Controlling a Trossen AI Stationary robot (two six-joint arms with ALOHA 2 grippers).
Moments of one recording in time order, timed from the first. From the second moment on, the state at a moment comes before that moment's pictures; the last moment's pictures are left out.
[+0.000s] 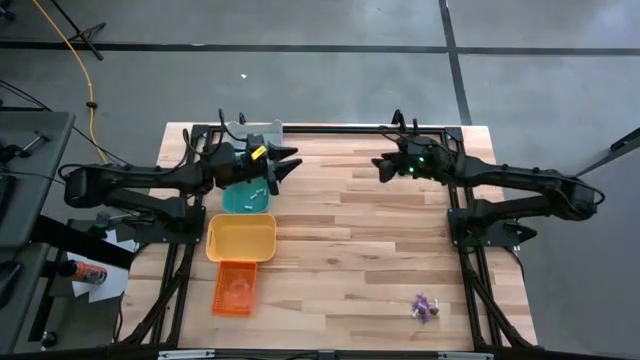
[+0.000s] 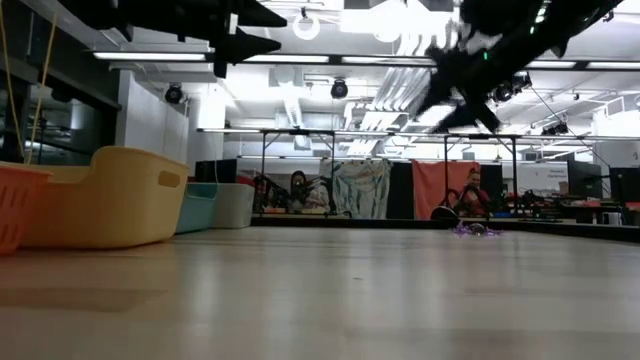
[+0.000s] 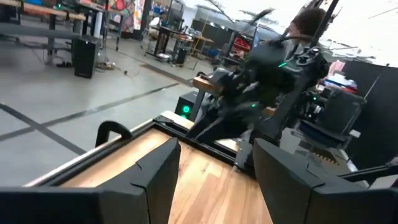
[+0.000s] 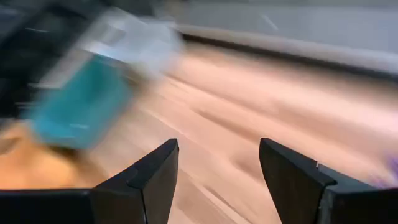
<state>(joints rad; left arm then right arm) 0.22 1.09 0.63 0.47 -0.11 -0.31 -0.41 1.06 0.67 -0.20 0.16 0.63</state>
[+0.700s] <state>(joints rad) 0.32 0.99 0.64 0.47 -0.04 -0.21 -0.78 1.51 0.74 -0.50 0.15 0.70</state>
